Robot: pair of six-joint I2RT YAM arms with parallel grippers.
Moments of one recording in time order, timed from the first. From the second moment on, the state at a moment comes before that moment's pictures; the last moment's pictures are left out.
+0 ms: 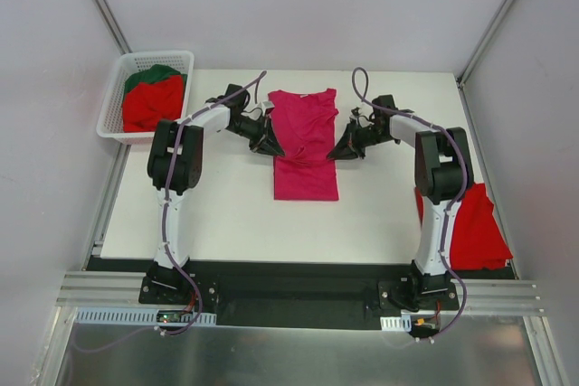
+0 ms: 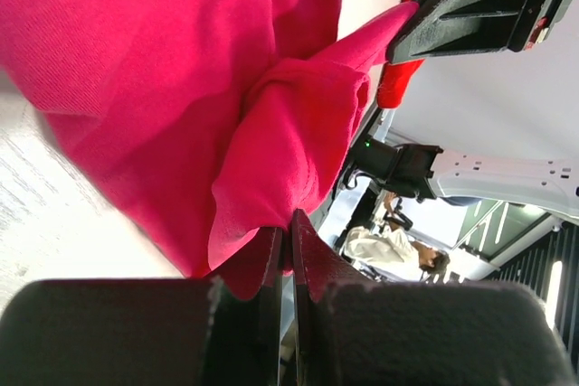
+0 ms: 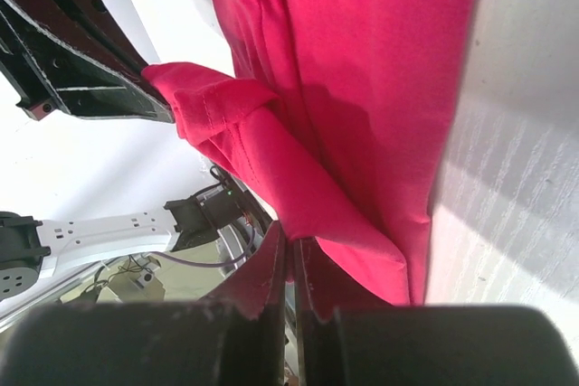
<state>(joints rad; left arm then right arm) -0.25 2.24 1.66 -0.65 1.07 -0.44 0.18 2.14 1.47 -0.57 -0.96 0.51</state>
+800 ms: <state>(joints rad) -0.25 2.20 1.66 -0.67 1.06 -0.43 0.19 2.05 1.41 -0.47 -0.93 0.57</state>
